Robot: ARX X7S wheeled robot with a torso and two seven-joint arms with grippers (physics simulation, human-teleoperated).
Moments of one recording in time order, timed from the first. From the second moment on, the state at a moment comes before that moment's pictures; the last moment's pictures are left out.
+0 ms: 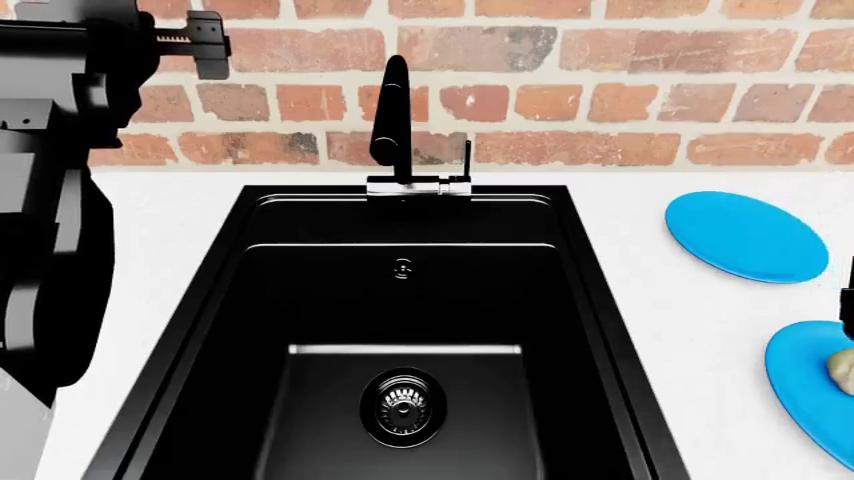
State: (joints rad) left arm -1.74 -0.21 0.14 -1.31 0.00 -0.56 -0.03; right arm 1.10 1.44 -0.35 -0.40 2.29 1.11 1.29
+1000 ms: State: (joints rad) left arm -1.73 -0.21 0.15 -1.31 0.00 -0.57 -0.02; right arm 0.86 1.56 -0.42 -0.39 2.13 0.94 1.07
